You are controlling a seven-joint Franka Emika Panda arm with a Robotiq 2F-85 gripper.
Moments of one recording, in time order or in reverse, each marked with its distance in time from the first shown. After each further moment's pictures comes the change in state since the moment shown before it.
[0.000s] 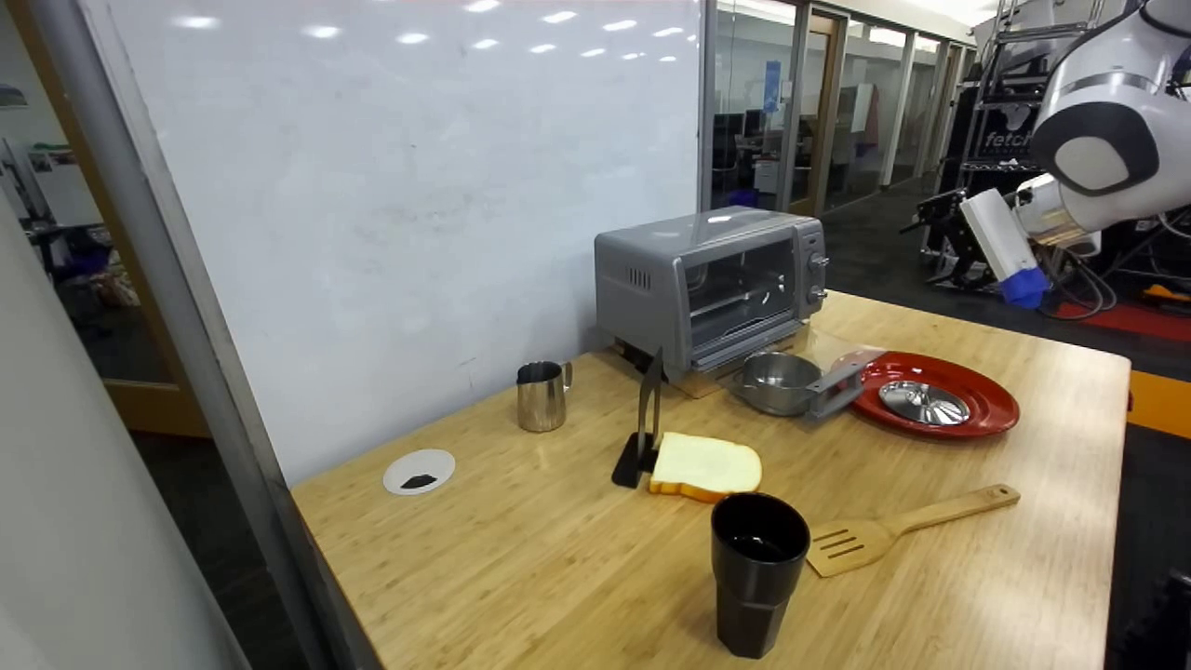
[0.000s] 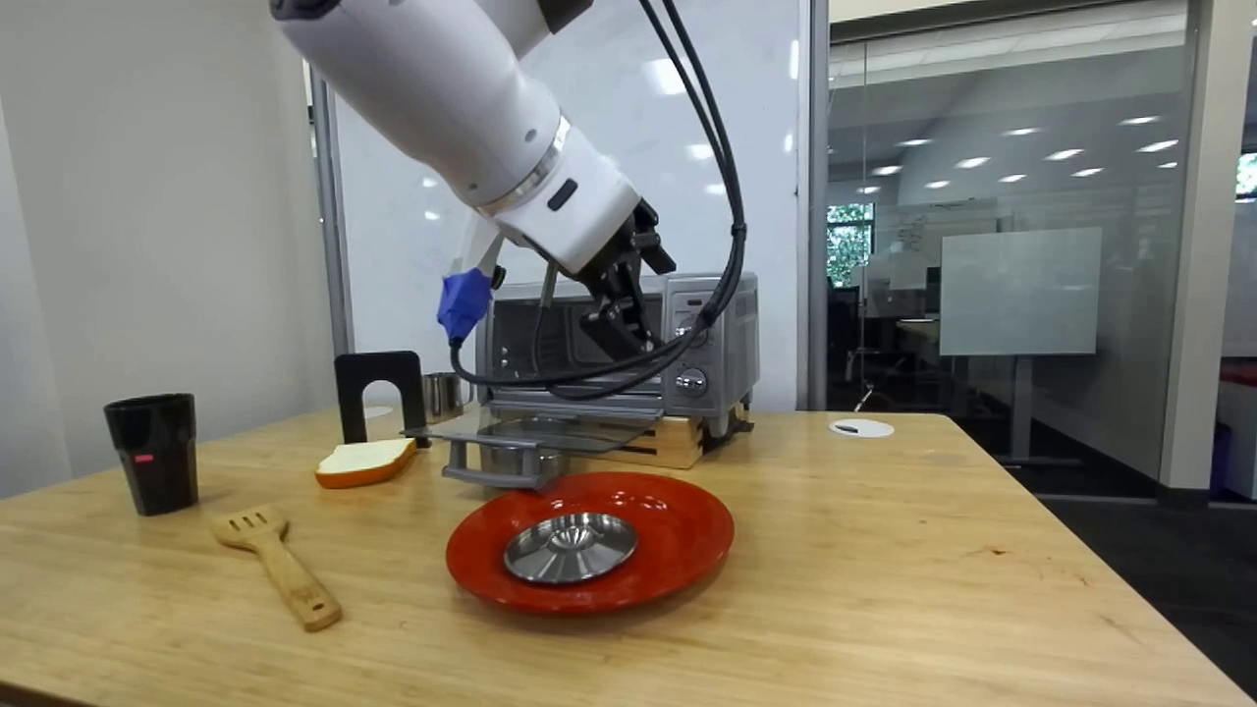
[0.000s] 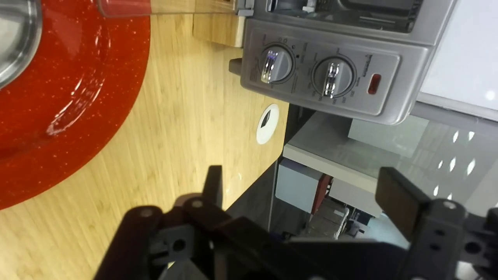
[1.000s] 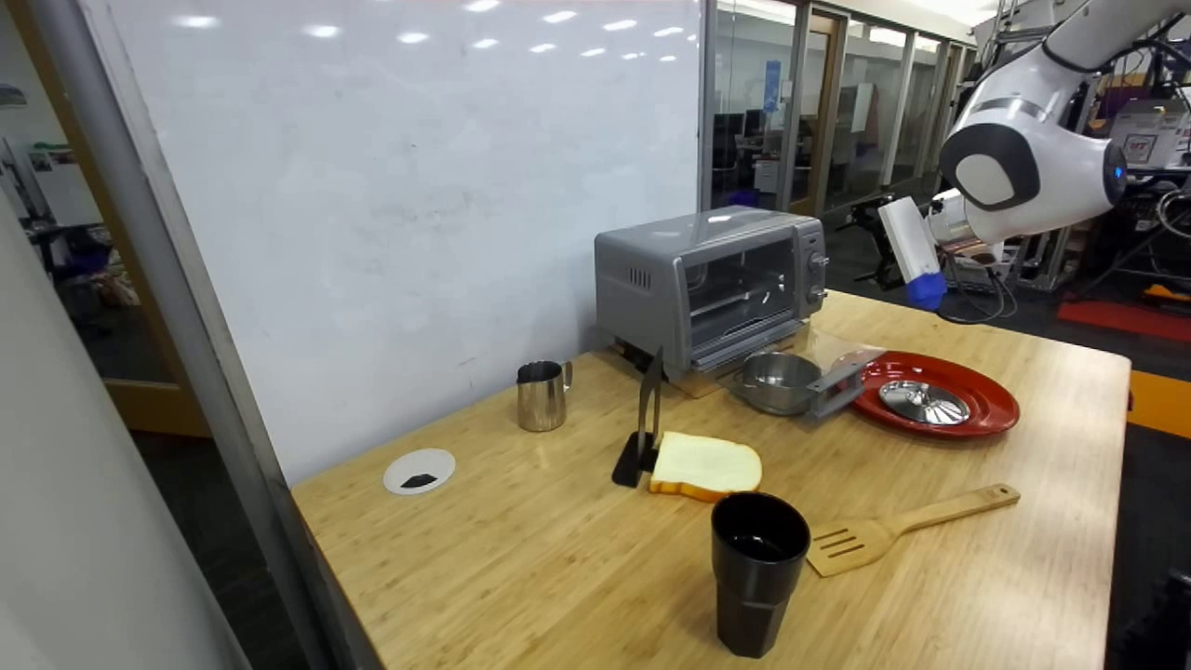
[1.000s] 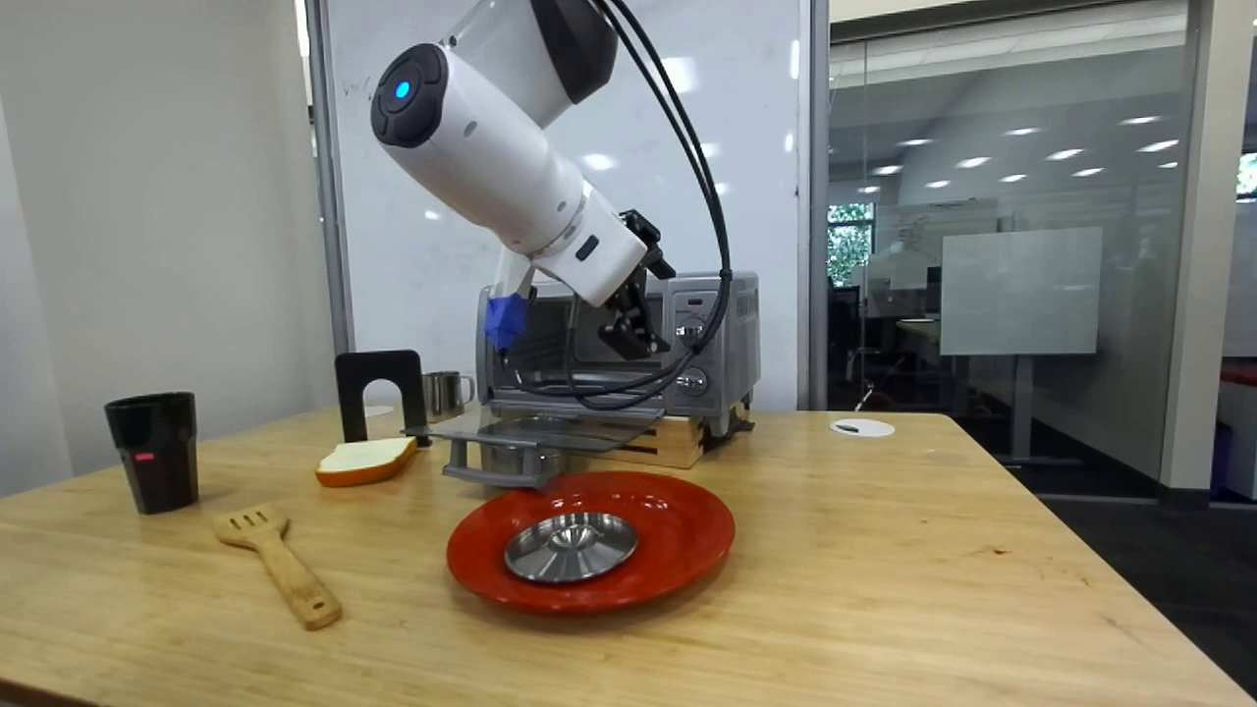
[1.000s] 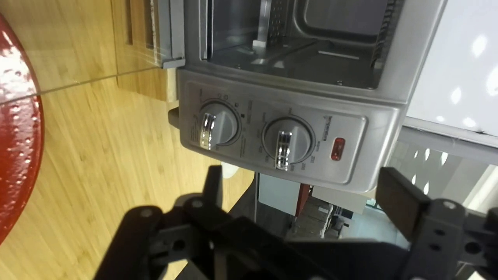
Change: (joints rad) arm 0.080 0.203 0.003 0.218 0.198 -0.033 -0.023
